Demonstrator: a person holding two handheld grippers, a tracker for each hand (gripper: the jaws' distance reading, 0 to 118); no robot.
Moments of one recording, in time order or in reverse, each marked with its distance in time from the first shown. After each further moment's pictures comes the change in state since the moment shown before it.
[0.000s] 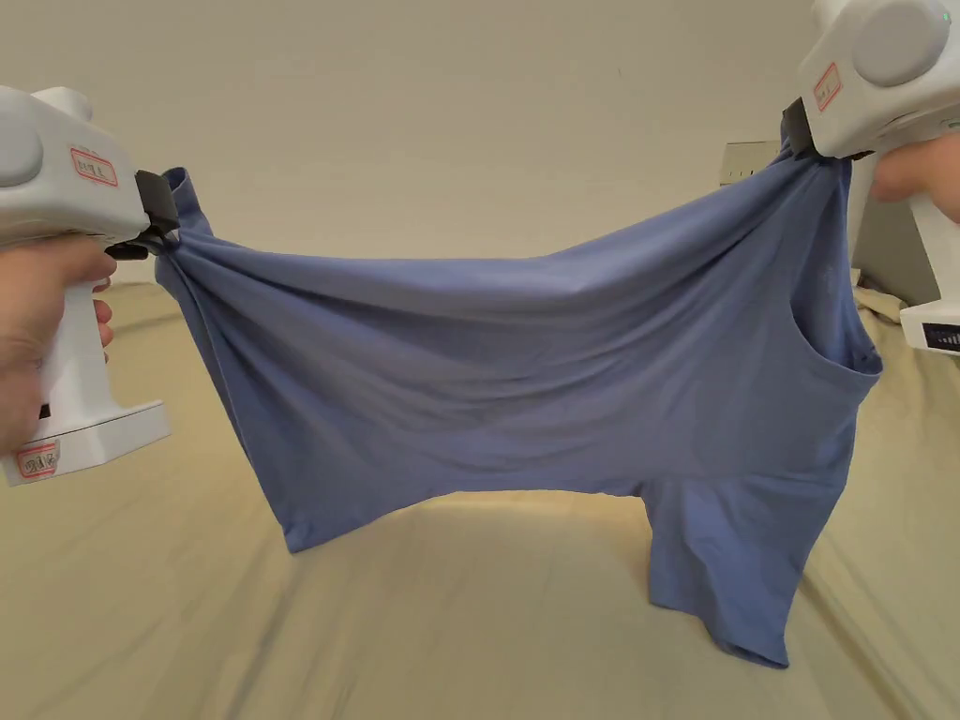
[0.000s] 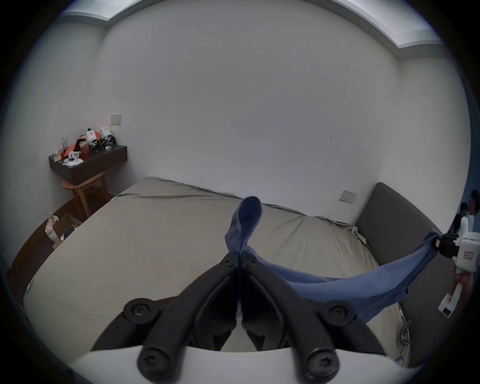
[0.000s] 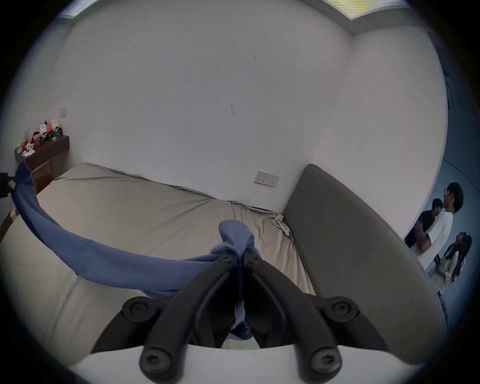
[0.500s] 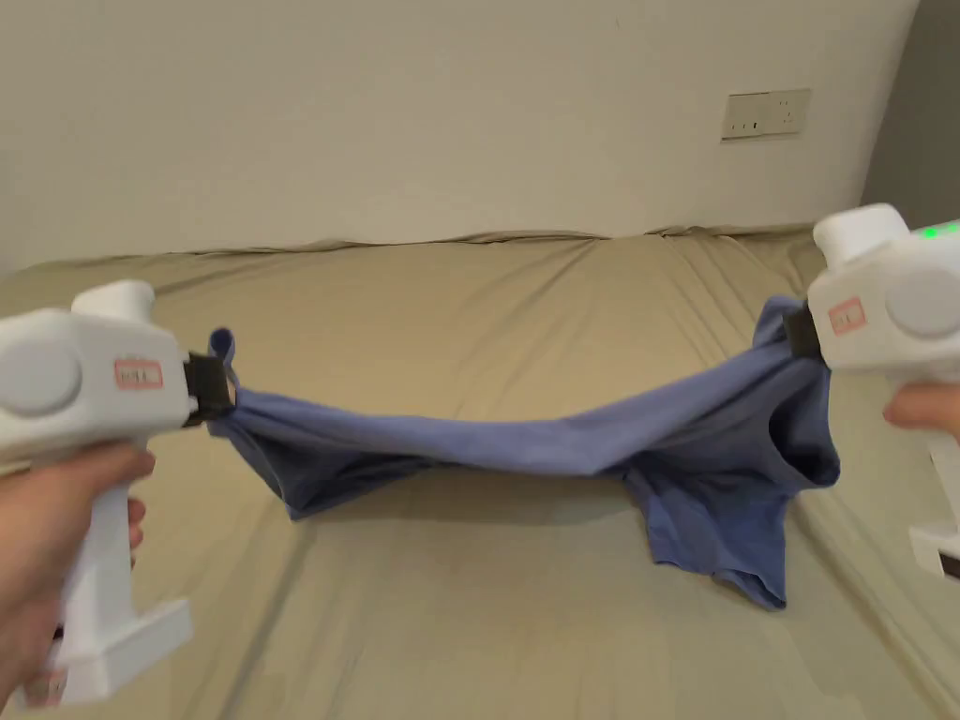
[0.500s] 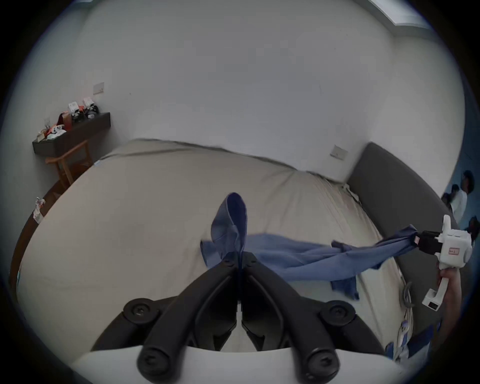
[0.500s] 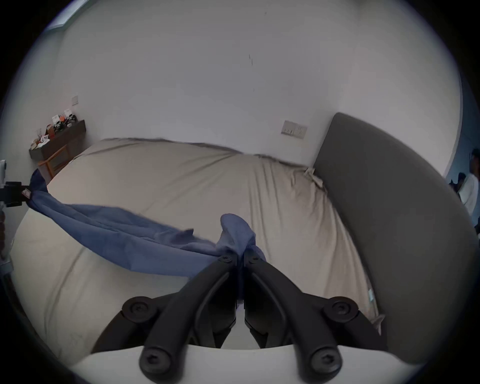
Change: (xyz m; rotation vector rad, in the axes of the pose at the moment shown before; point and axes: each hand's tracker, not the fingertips) left arm -0.008 -0.152 0.004 -0.216 -0.104 -0.050; right arm -0.029 -0.189 -0.008 -0.173 0.160 -0.060
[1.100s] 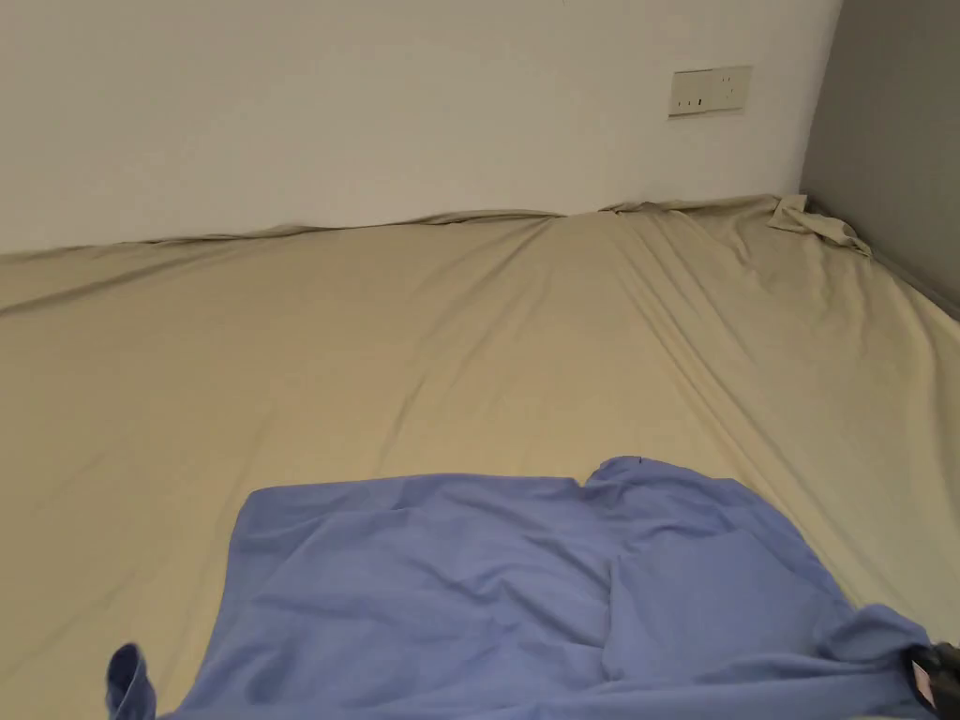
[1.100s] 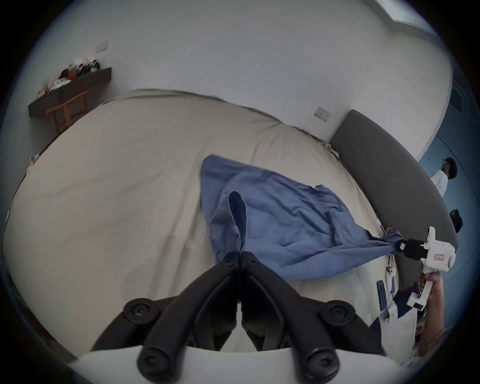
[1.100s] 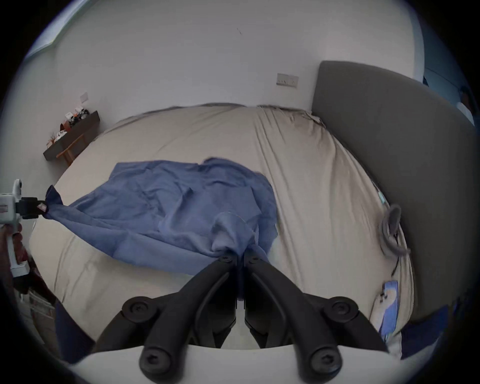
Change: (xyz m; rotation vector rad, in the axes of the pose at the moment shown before) left arm -0.048 -0.206 0.143 -0.200 -0.100 0.078; right arm -0.018 -0.231 0.158 -0.186 0.079 -0.131
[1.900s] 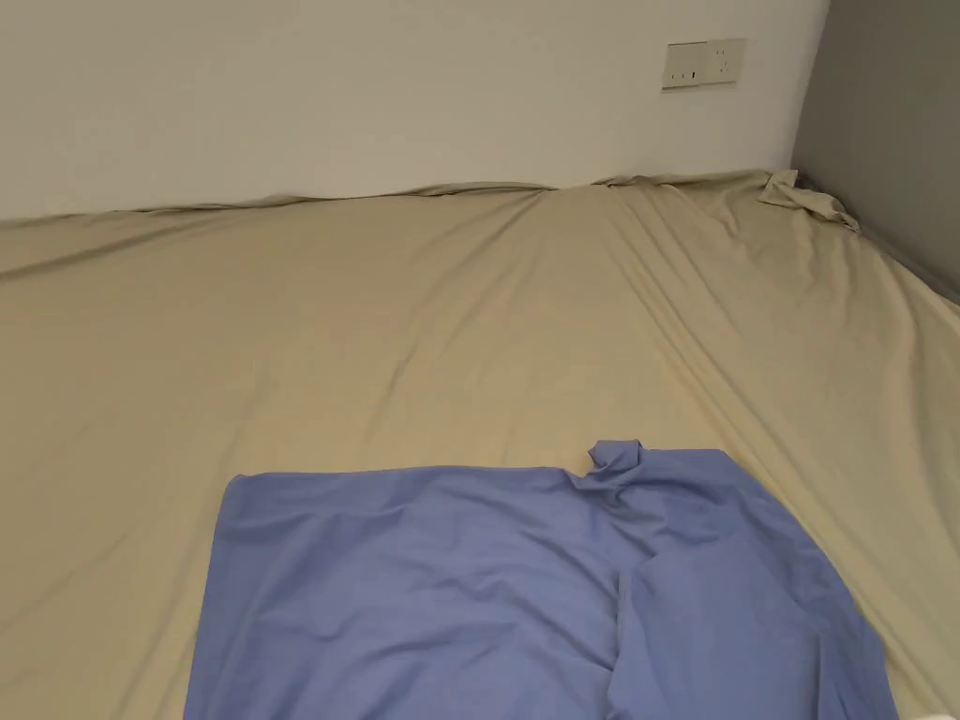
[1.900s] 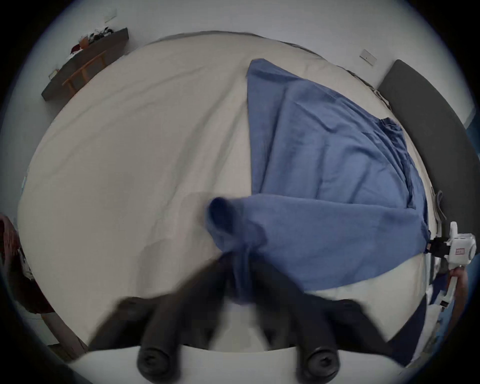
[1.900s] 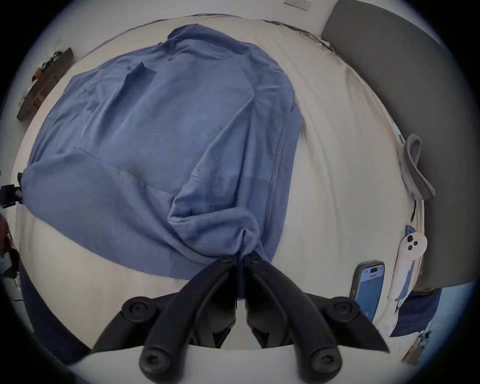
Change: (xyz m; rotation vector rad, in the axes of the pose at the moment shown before) left arm -0.031 -0.095 -0.081 -0.264 0.283 -0.031; right arm -0.005 -0.097 -0.106 -0.421 -0.086 0.076
